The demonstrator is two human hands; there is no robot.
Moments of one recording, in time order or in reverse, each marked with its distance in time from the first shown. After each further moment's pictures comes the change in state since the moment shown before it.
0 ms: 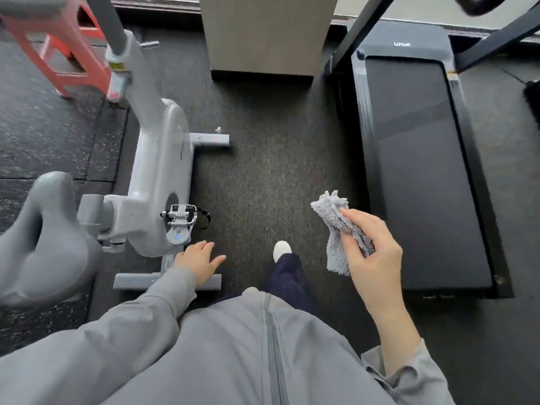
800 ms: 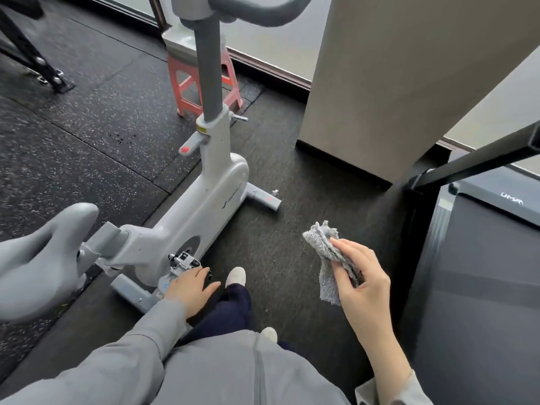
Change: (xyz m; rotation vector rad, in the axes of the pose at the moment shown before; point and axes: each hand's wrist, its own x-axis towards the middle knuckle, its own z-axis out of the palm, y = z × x) left_hand 0.095 0.062 -0.113 -0.358 0.230 -0.397; right_hand 0.308 0.008 0.033 0.125 -0.387 -0.340
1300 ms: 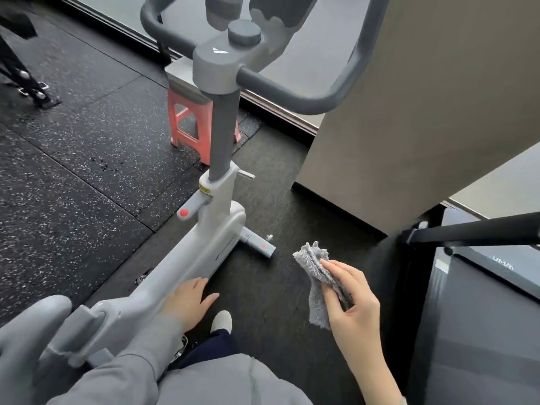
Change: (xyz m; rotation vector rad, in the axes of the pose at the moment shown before) left_hand 0.153 -0.020 -0.117 -0.153 0.016 0.040; right_hand 0.164 -0.042 0.096 -0.055 -0.007 -0.057
